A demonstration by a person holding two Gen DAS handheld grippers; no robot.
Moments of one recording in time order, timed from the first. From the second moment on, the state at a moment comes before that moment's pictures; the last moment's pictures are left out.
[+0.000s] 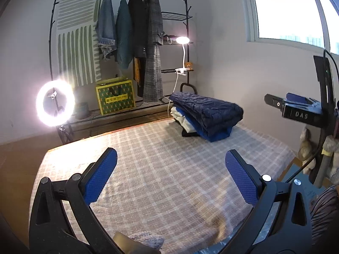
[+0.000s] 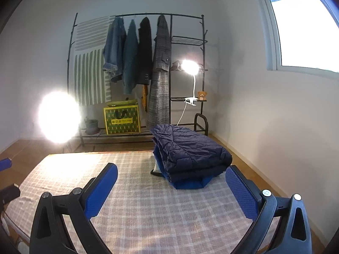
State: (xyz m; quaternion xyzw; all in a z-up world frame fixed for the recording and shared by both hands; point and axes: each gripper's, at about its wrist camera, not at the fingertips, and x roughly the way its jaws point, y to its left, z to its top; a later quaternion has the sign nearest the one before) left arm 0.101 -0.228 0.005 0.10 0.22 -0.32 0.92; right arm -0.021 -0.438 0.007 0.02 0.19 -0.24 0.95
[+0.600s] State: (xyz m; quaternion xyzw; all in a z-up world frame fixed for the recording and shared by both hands) left arm 0.103 -0.233 -0.015 0.11 0.24 -0.32 0.91; right arm -0.013 -0.462 -0.026 0.04 0.22 -0.26 0.94
